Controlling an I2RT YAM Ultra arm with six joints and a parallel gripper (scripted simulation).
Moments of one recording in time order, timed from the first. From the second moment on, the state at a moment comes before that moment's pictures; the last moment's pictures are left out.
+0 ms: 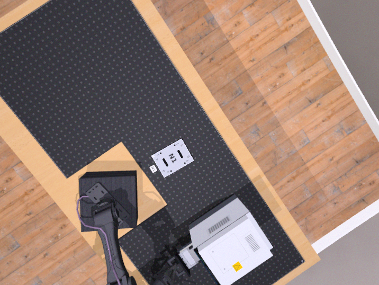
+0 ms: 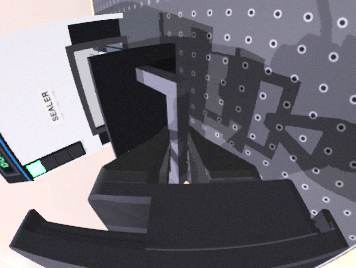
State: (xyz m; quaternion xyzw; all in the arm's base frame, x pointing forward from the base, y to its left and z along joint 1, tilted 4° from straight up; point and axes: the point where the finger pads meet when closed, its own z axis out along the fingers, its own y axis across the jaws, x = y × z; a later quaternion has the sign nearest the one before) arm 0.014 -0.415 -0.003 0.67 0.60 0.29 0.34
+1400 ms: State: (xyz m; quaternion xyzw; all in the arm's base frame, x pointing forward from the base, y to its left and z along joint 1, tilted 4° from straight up) arm 0.015 -0.415 -0.003 0.67 0.60 0.29 0.34
